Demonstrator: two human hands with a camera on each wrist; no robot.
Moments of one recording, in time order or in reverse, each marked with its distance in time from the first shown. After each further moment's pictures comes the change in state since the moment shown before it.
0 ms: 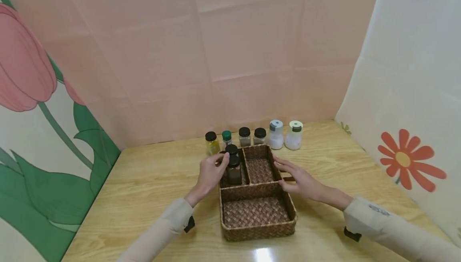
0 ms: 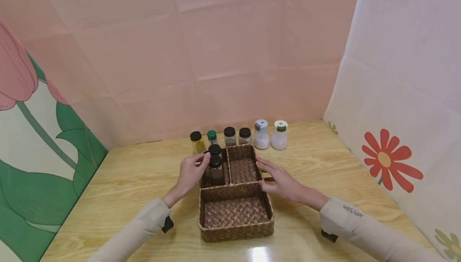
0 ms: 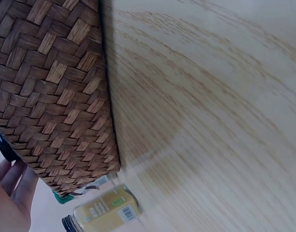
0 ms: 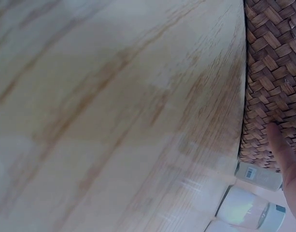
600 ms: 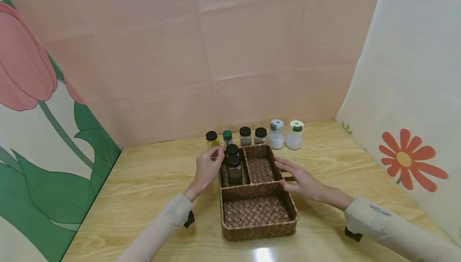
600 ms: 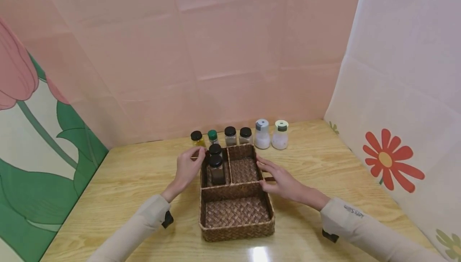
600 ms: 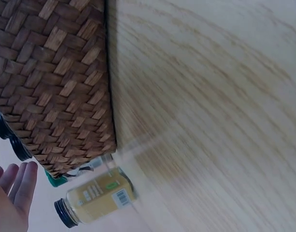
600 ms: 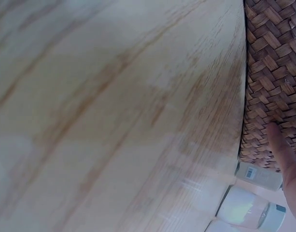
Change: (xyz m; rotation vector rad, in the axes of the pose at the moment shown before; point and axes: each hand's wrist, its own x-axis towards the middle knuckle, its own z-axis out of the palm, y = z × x) left_hand 0.010 -0.008 -0.008 -0.002 0.064 -0.016; right_hand 0.000 0.000 0.000 -0.022 0.014 -0.010
